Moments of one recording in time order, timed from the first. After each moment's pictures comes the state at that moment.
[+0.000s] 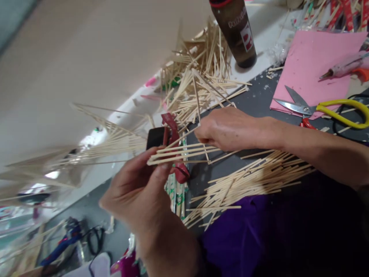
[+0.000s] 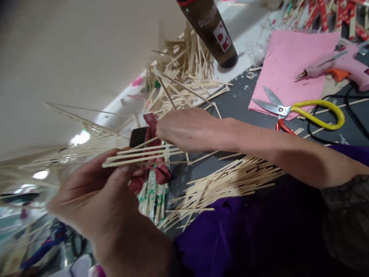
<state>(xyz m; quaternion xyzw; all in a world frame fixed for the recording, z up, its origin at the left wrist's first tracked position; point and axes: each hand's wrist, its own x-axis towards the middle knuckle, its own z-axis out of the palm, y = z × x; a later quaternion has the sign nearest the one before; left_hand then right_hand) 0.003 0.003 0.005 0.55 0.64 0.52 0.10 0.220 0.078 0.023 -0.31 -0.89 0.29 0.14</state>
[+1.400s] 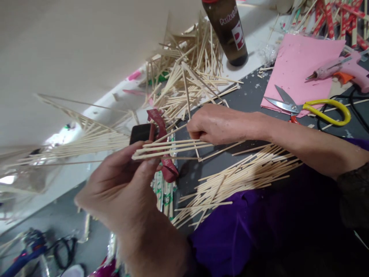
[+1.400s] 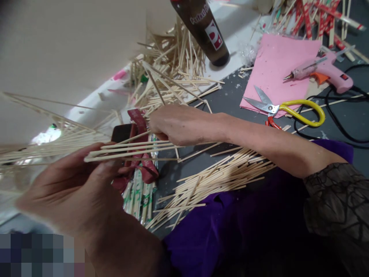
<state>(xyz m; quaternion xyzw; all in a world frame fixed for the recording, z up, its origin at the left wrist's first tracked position) 0.006 0.006 0.004 0.54 0.61 0.56 0.14 0.219 0.085 0.016 -0.27 -0.91 0.27 0.13</state>
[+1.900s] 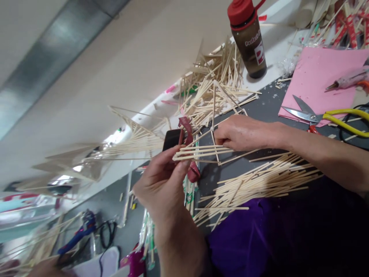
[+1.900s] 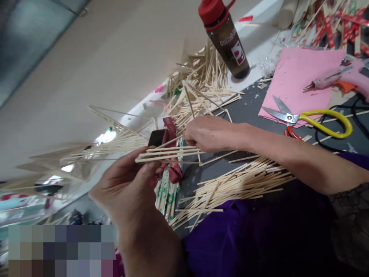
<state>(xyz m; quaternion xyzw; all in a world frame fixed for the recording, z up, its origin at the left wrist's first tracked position) 0.004 0.000 0.010 0.54 0.62 0.53 0.18 0.219 0.079 0.019 -0.30 -0.89 0.31 0.13</state>
